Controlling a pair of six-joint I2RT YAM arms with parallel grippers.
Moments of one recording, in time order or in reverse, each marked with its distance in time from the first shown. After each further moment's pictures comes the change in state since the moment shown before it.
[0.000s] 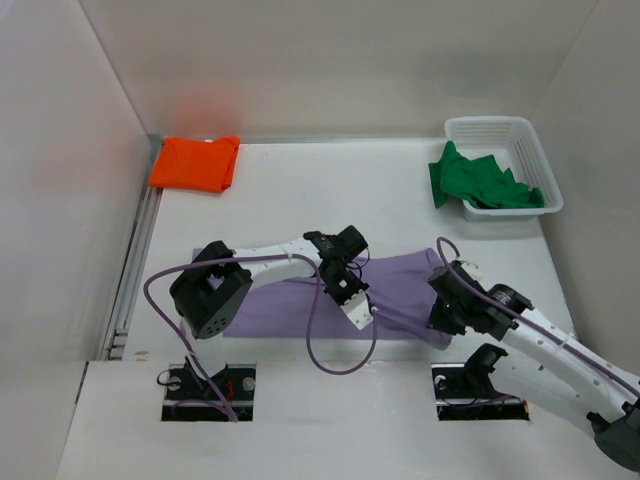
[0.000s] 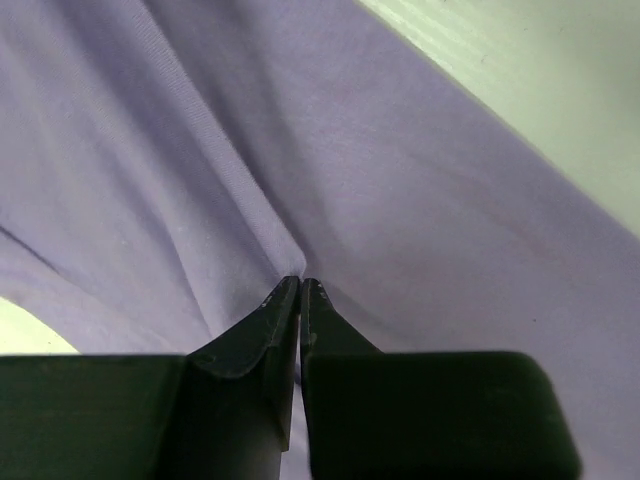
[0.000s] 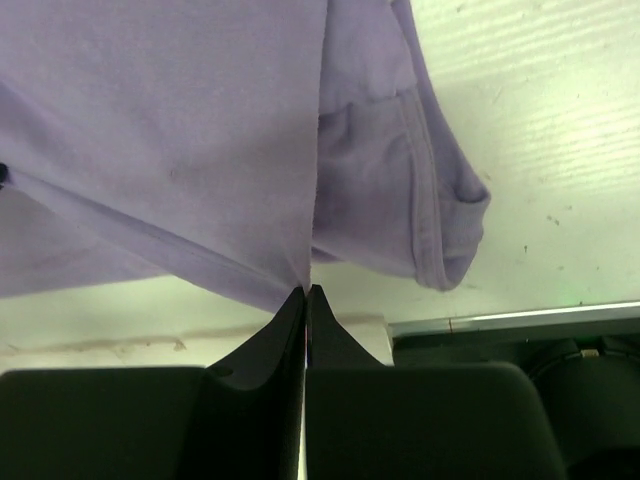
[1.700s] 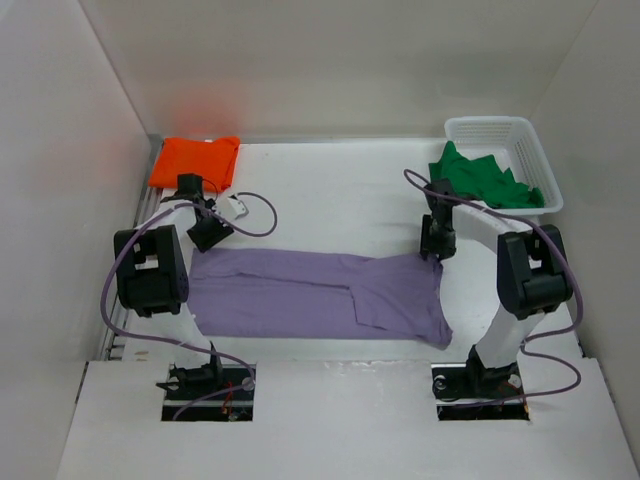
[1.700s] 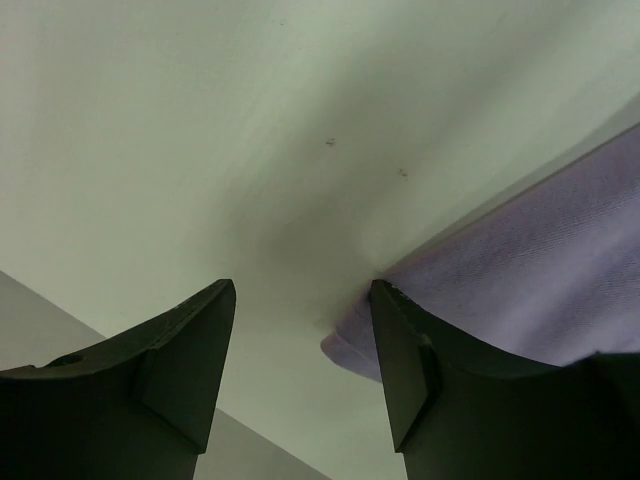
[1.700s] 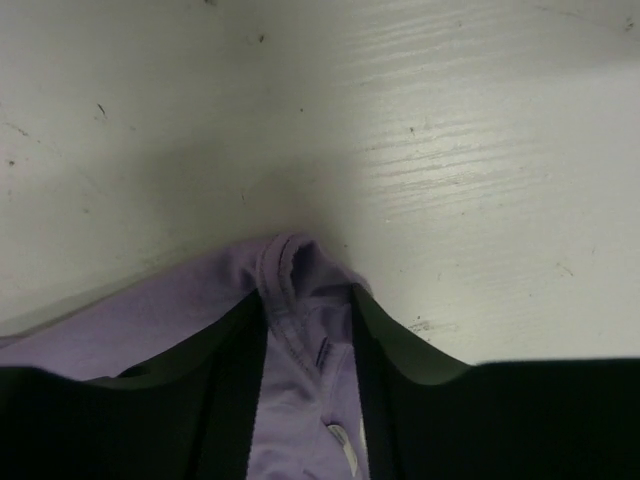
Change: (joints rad) left arm 1.035 -0.016 -0.050 0.153 -0.483 -0.523; right arm -0.502 0.980 0.499 0.349 -0.049 -0.645
